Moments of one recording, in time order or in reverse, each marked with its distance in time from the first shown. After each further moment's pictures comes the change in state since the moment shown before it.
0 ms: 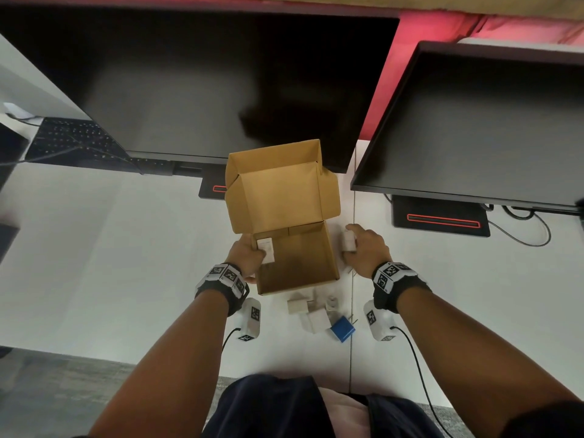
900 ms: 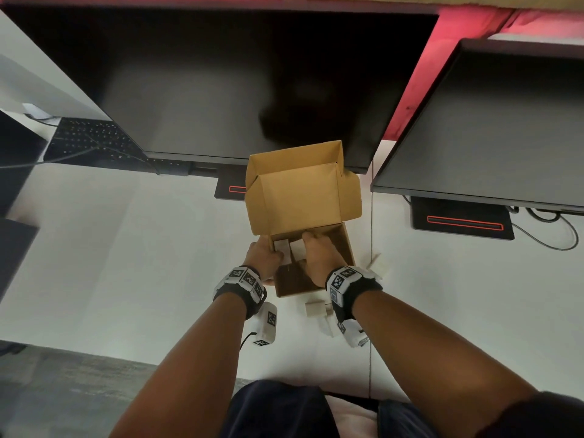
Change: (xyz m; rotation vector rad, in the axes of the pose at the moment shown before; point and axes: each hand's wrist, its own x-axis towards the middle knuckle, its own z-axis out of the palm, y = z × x) left_hand 0.009 -0.008 -0.003 -0.018 -0.033 0.034; right_hand -0.005 -0.110 0.069 -0.118 -0.038 -0.273
